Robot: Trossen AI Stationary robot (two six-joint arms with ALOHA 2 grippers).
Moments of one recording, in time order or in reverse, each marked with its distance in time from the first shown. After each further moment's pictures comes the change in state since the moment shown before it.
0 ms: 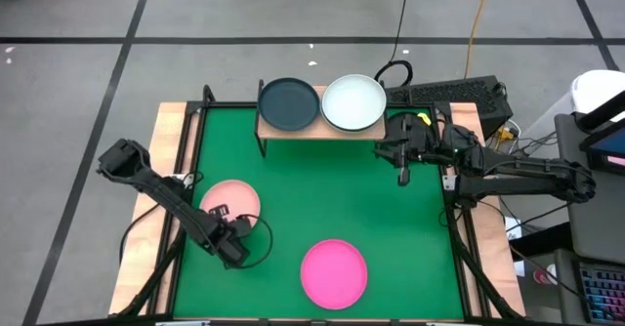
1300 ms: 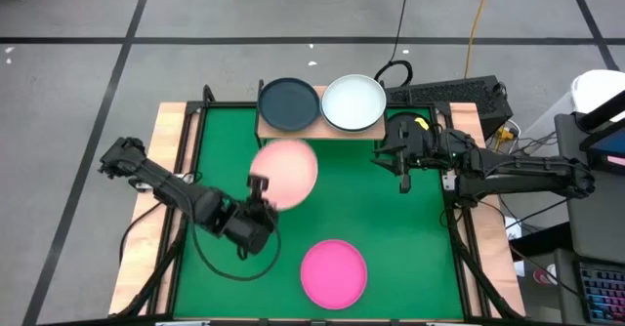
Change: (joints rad) left arm 0.148 -0.009 0.633 -0.296 -0.476 0.908; right arm 0.064 0.000 0.000 -0.055 0.002 0.064
